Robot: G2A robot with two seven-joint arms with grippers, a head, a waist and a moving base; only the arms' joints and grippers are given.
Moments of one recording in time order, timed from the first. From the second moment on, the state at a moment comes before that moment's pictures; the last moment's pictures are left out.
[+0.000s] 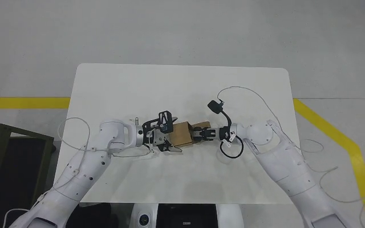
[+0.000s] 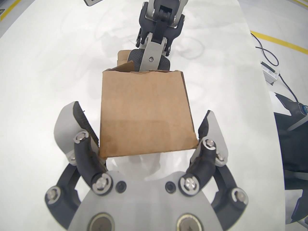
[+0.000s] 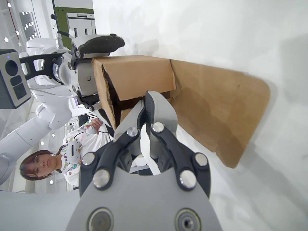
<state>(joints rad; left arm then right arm) 1.02 -1.01 -0.98 -1.52 1.17 -0.92 -0.22 -0.94 -1.15 0.96 -1.37 0.01 -0.11 1.00</state>
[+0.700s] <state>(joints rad) 1.03 -1.01 -0.99 -1.52 1.17 -0.93 -0.22 -0.88 -1.18 0.89 -1.30 0.07 -0.16 1.05</state>
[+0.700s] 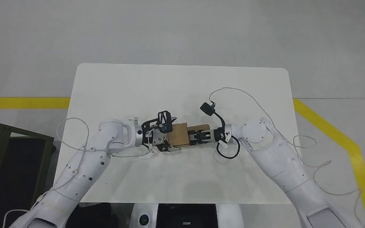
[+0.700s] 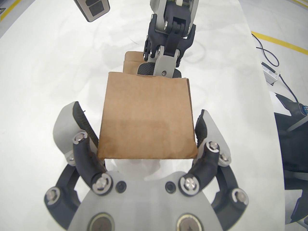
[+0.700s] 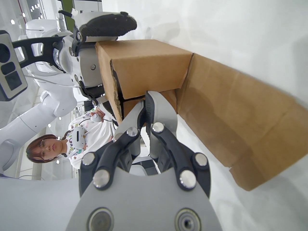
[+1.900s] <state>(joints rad) 1.05 -1.00 -1.02 -1.53 1.16 -0.92 -0.23 -1.01 -1.09 1.14 -1.43 -0.08 -0.10 1.11</state>
